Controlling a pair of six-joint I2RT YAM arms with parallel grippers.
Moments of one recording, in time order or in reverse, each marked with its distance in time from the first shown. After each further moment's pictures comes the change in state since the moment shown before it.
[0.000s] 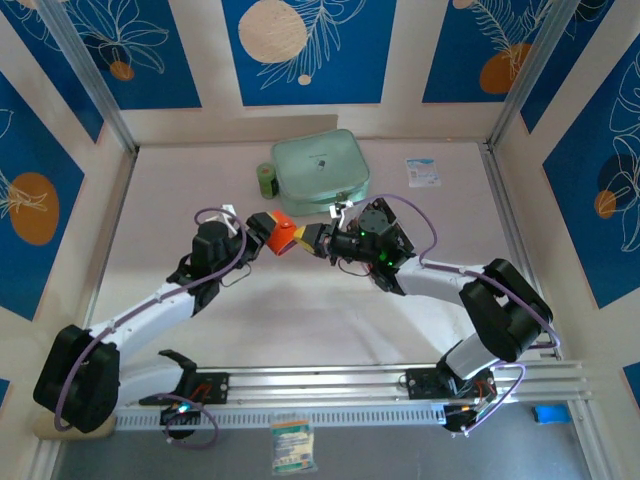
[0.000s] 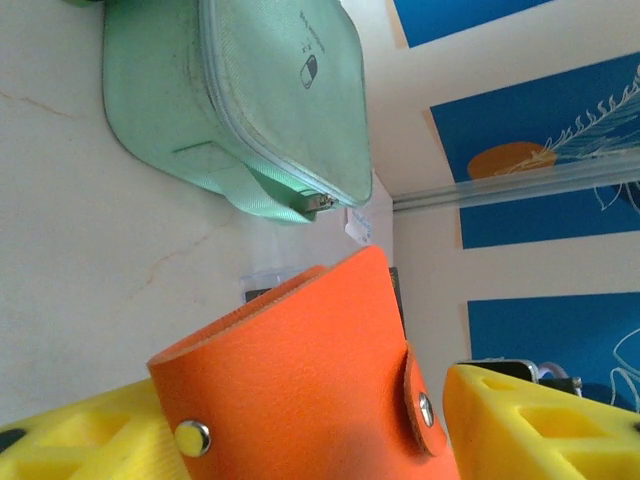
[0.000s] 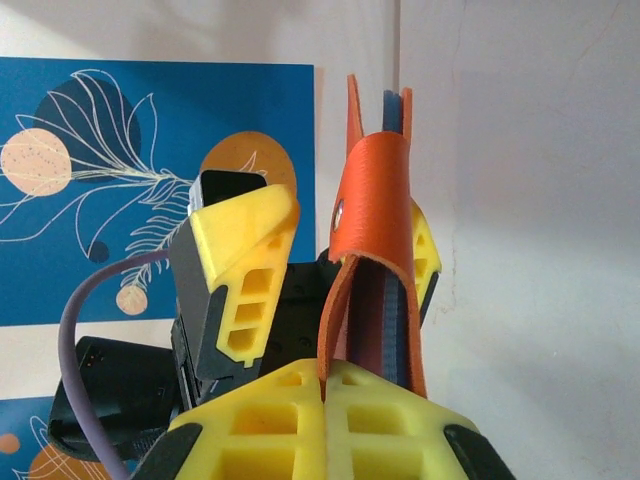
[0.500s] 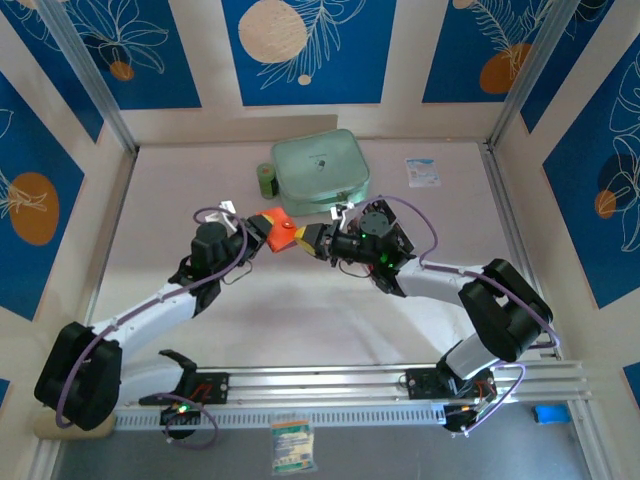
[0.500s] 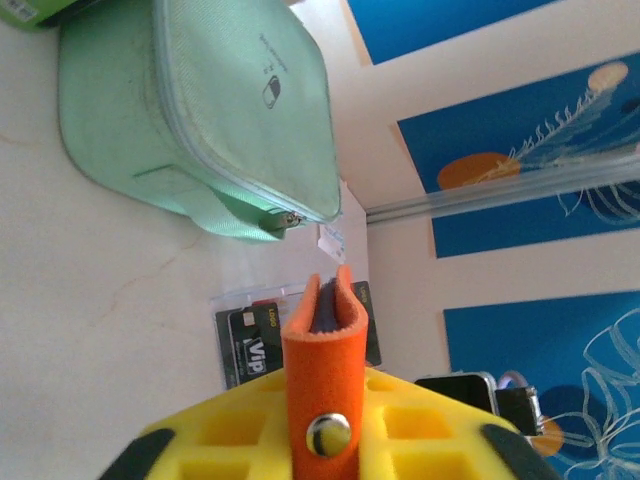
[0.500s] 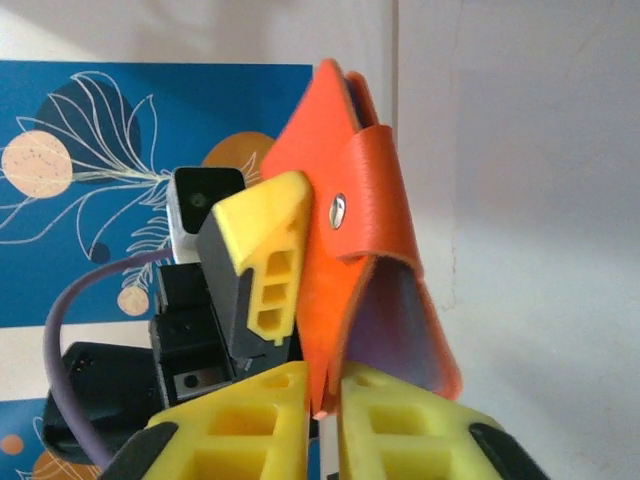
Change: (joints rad) left arm -0.003 0.013 -0.008 0.095 -0.008 0.020; right arm -0.007 -0.006 -0.013 -0.011 -0.003 -0.005
